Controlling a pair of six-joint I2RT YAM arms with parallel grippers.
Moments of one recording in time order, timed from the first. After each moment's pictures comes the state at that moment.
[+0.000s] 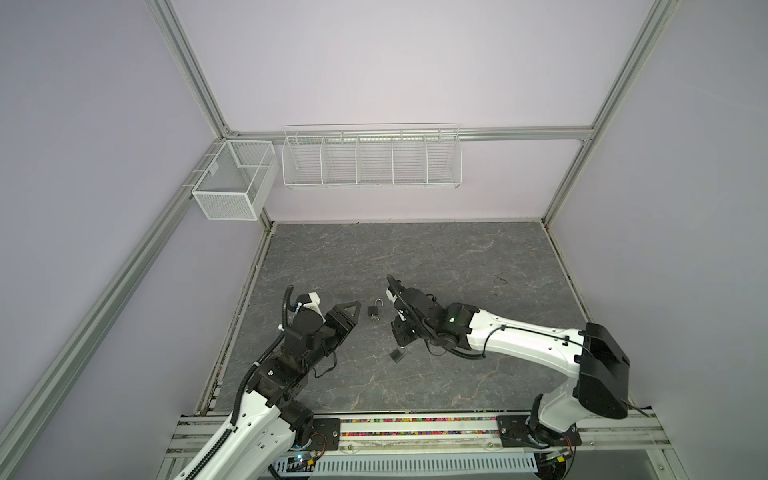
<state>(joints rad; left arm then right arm) -0.56 0.61 0.50 -0.26 0.03 -1.27 1.08 1.60 1.22 -0.47 0.15 0.46</state>
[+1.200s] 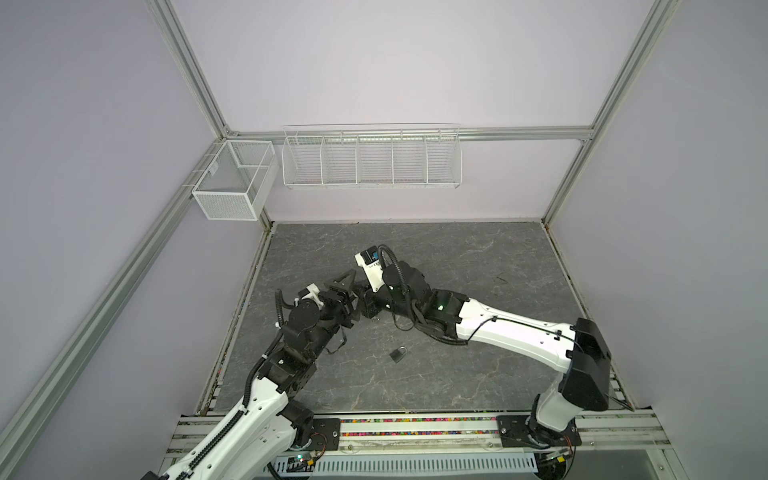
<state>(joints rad) -0.57 0.71 0.51 0.14 -0.03 -1.80 1.11 1.69 1.45 -0.11 0.07 0.37</state>
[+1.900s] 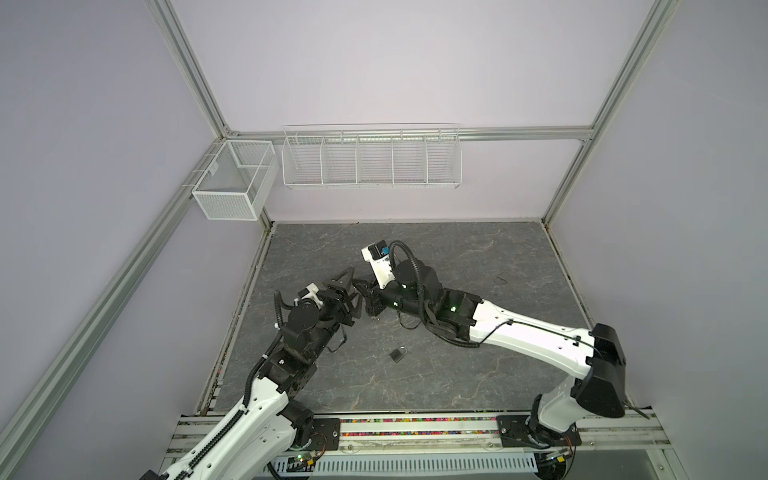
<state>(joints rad) -0.58 0.71 0.51 0.18 -0.05 -1.84 1.11 1.61 1.42 -0.07 0.04 0.38</state>
